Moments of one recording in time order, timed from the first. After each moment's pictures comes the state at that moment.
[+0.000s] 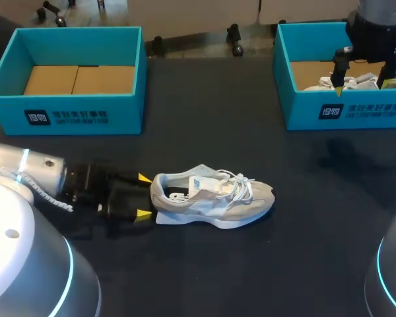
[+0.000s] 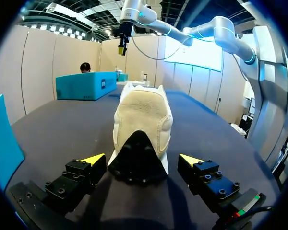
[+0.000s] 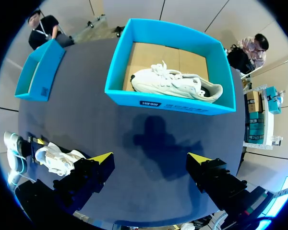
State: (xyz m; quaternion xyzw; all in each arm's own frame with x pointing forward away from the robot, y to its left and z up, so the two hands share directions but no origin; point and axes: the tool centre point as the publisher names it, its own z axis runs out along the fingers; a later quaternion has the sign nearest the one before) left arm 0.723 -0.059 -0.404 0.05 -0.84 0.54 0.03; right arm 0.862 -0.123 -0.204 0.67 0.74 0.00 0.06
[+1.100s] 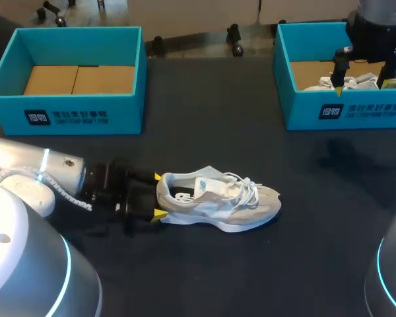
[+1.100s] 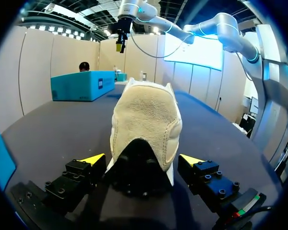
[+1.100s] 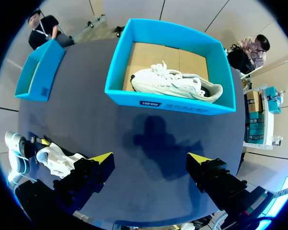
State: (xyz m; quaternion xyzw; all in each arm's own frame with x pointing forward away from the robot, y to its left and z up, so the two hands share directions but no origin) left arm 0.729 -0.092 -0.411 0.04 -0.84 0.54 0.03; right arm 0.862 -0.124 -0.204 0.67 0.74 0.00 0.06
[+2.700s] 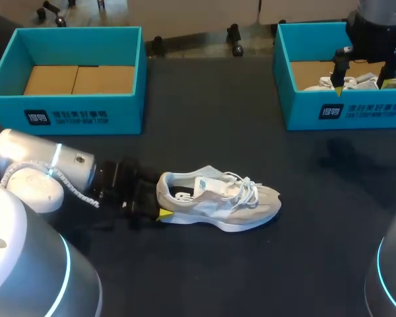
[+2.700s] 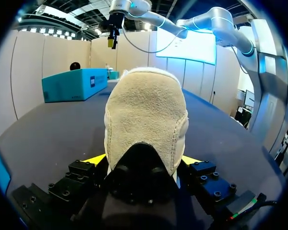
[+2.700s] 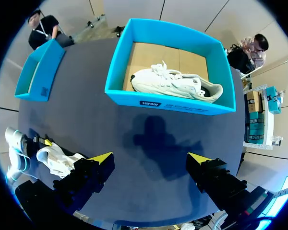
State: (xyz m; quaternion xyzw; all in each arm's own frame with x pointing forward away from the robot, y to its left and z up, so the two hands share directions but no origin) left arm 0.732 -0.105 -0.423 0.01 -0.85 0.53 0.04; right arm 0.862 -0.124 -0.204 0.67 0.74 0.00 0.06
